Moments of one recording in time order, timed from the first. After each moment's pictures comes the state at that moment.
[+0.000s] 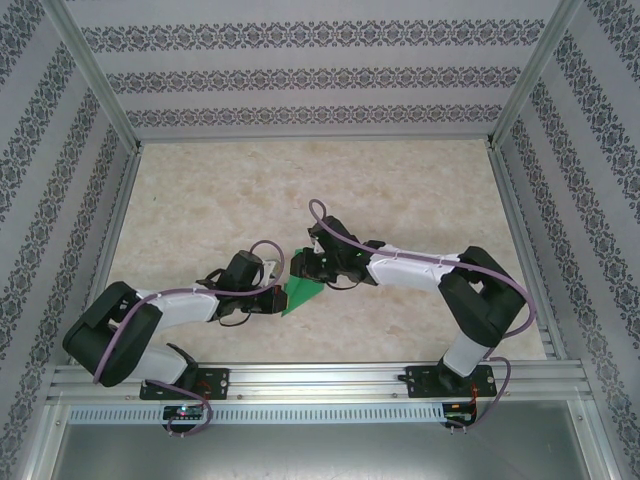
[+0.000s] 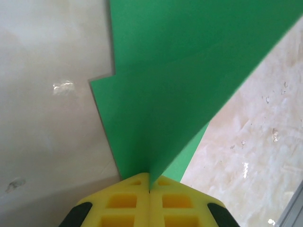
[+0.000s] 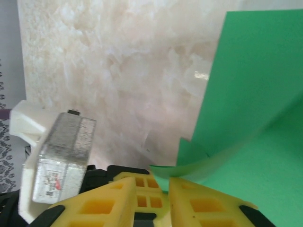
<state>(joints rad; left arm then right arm) -0.59 1.40 0.41 0.05 0.46 -0.58 0.83 1.69 0.96 -0.09 -0.33 0.91</state>
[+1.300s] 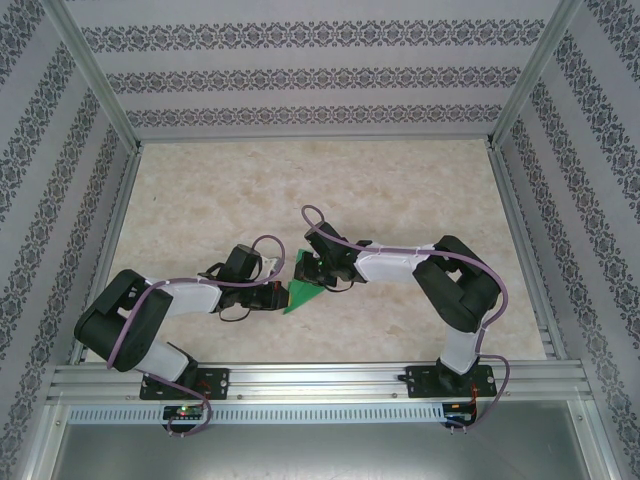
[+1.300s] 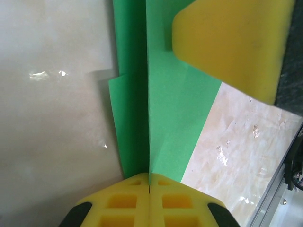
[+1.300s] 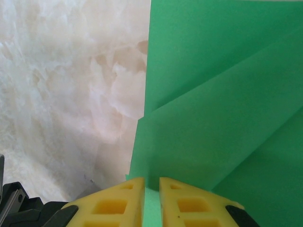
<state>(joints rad) -0.53 1.49 0.45 0.06 0.60 -0.55 0.82 1.83 0.99 -0.13 -0.25 0.95</state>
